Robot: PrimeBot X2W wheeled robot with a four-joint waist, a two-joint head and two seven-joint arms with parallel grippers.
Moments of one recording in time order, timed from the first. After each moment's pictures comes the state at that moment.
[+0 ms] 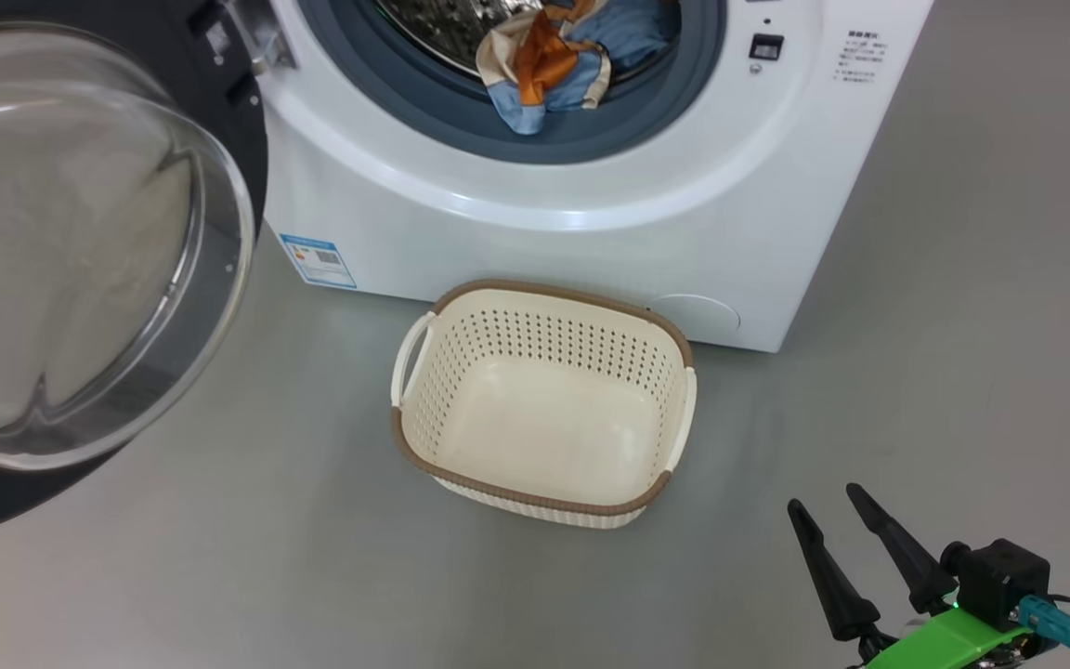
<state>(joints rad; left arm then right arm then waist) -0.55 0.62 0.52 0.60 -1.01 -0.13 -0.09 -0.03 -0.25 0.22 0.20 0.44 0.13 -0.25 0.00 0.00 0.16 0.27</state>
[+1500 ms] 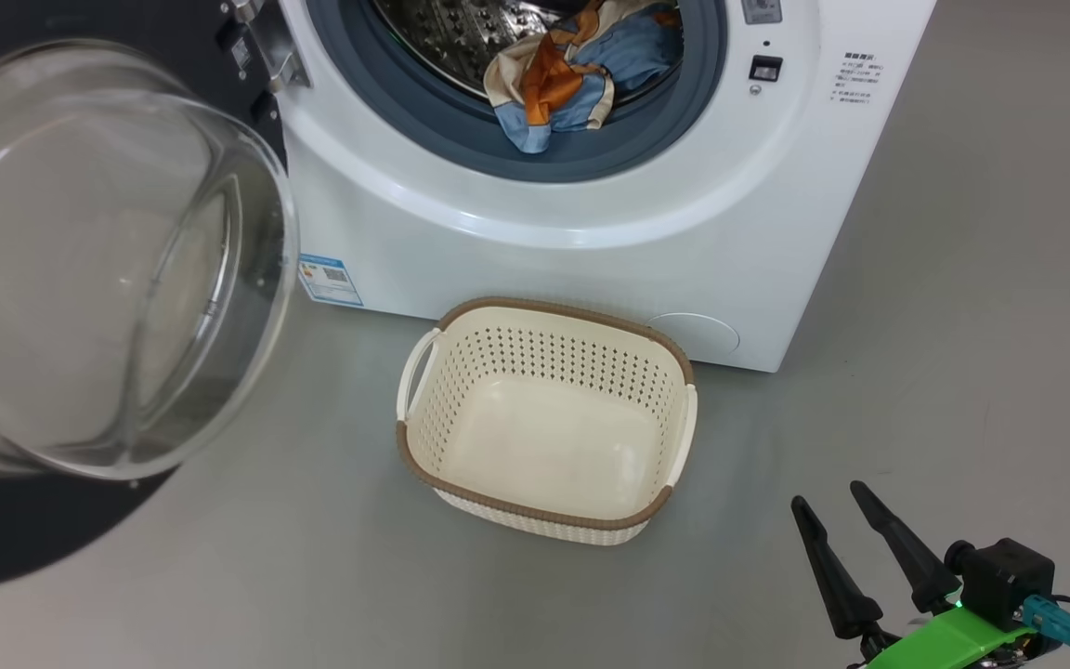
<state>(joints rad) -0.57 0.73 0.27 0.67 -1.34 -0.12 0.72 -0.03 -0.24 0.20 0.20 0.44 0.13 -0.25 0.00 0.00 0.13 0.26</state>
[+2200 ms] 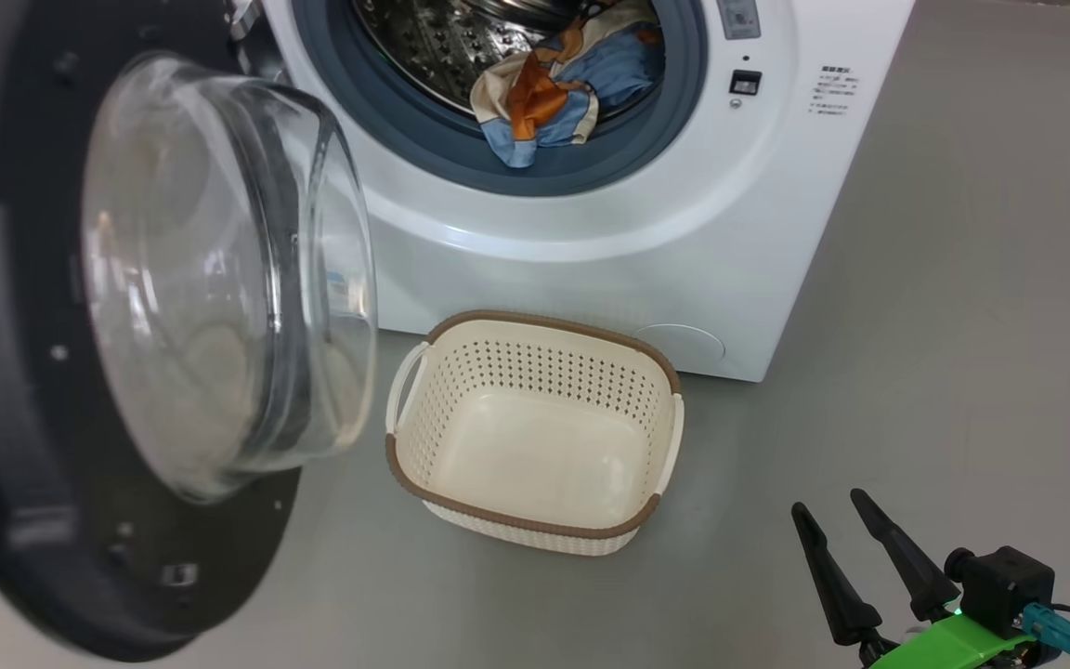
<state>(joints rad) -0.43 0.65 0.13 0.19 -1.51 -0.12 0.95 -0.02 -0.22 0.19 0.20 0.44 0.13 -0.25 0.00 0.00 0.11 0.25</state>
